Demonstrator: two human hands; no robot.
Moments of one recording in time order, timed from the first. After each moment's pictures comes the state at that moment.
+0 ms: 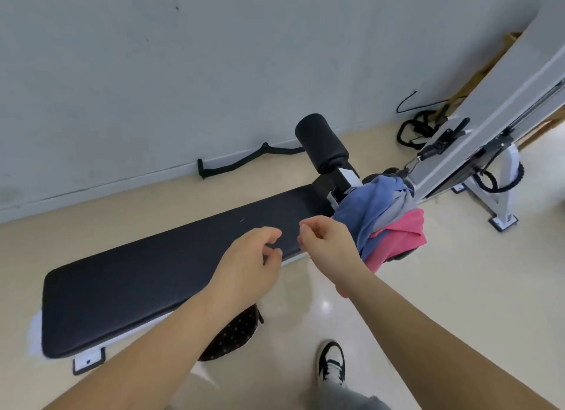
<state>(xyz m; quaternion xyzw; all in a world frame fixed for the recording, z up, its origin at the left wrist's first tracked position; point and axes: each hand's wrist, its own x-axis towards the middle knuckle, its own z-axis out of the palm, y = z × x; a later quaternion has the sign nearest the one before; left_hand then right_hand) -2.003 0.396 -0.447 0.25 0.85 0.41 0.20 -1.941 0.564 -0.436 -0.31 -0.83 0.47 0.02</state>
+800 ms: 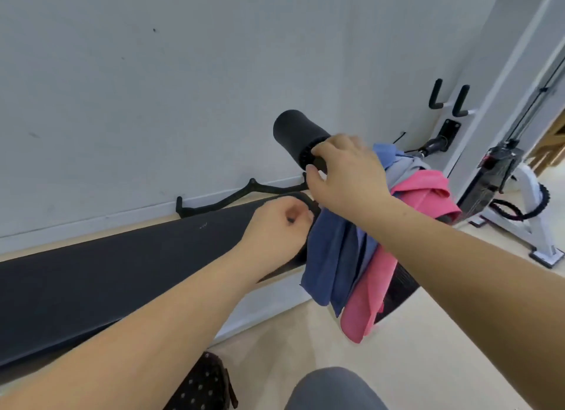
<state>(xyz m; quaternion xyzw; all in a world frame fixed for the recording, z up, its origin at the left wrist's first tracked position) -1.994 0.549 -0.627 0.30 0.81 0.50 0.10 -1.968 0.703 -0.576 -0.13 -0.95 0.01 0.29</state>
